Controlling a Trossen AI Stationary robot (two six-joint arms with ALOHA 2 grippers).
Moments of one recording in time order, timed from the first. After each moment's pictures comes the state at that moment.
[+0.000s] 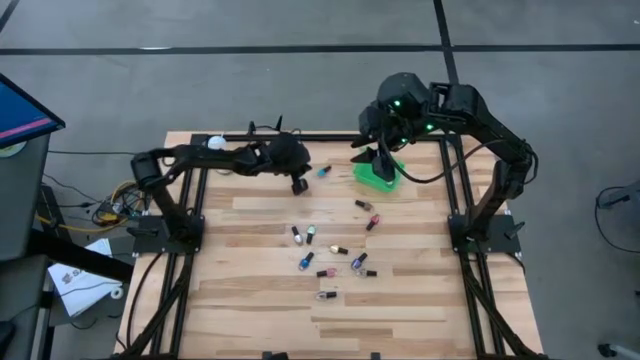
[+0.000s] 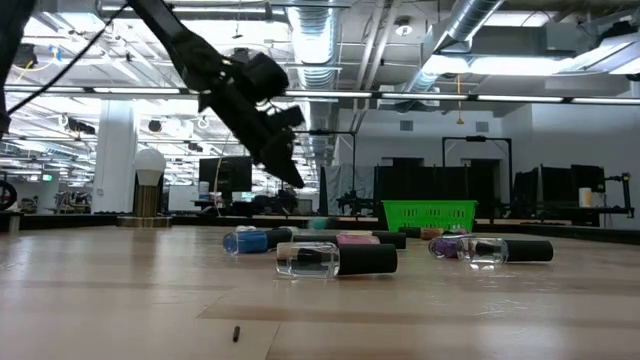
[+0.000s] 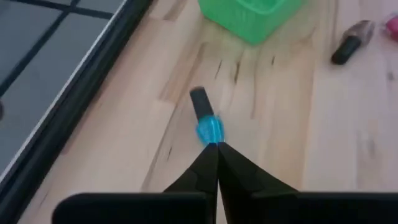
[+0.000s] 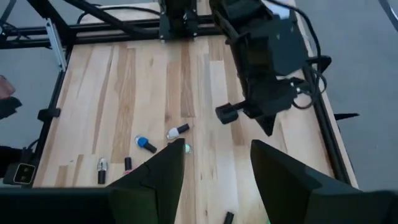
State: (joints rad) left arm 0.48 1.71 0.95 0.02 0.03 0.18; right arm -0.24 1.71 2.30 -1.36 -0.18 -0.13
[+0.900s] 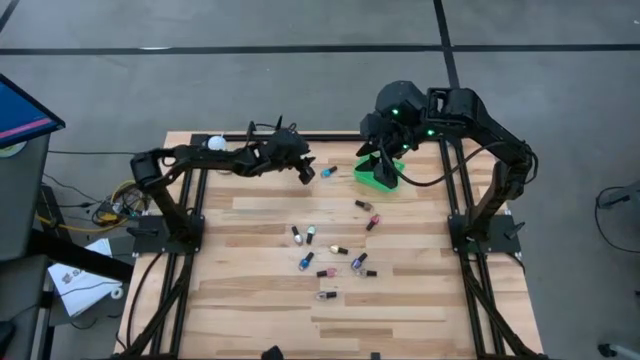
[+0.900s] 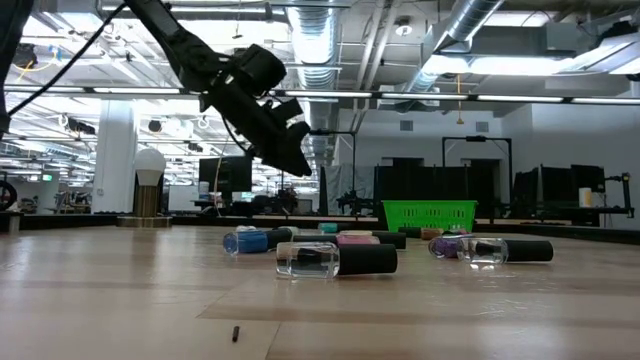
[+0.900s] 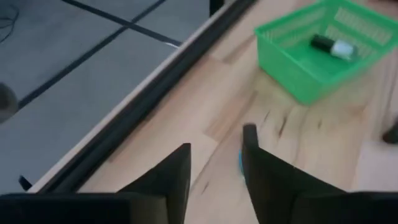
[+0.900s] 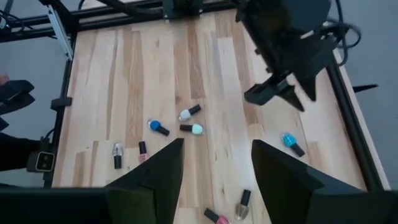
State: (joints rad) left arm 0.48 1.71 0.94 0.19 -0.14 -0.02; right arm -0.21 1.71 2.30 -1.45 -0.17 -0.05
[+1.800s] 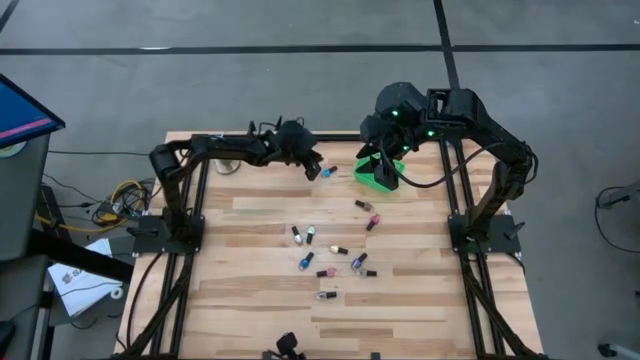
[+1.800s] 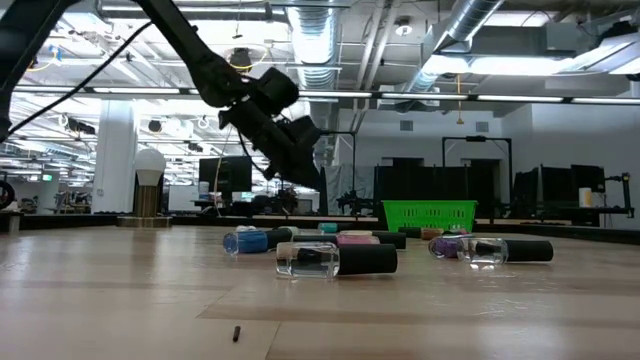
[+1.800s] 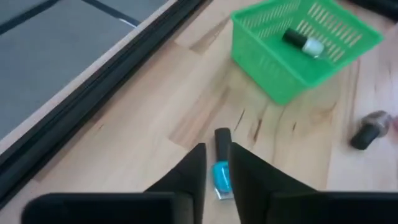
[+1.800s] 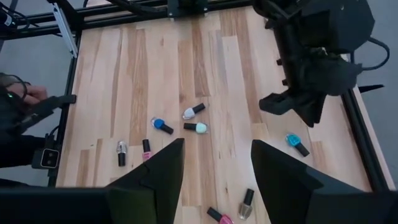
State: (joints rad) left arm 0.56 1.88 1.09 0.13 0.13 -0.06; right arm -0.20 1.71 2.30 -1.45 -0.18 -0.05
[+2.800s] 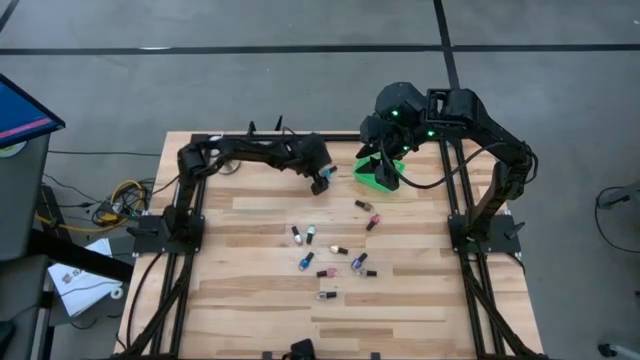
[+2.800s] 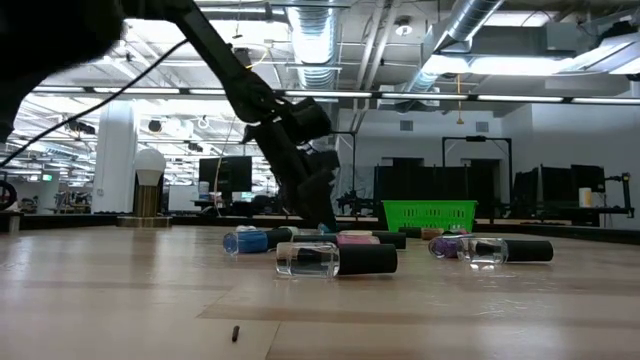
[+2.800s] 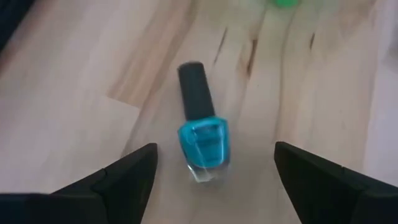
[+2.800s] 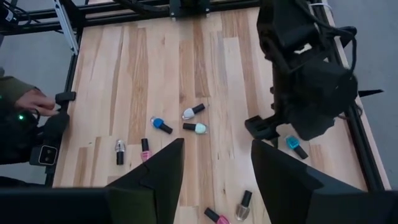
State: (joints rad) left arm 0.49 2.10 1.32 -0.17 0.08 0.12; right arm -0.20 1.71 2.30 -1.45 -0.18 -0.08
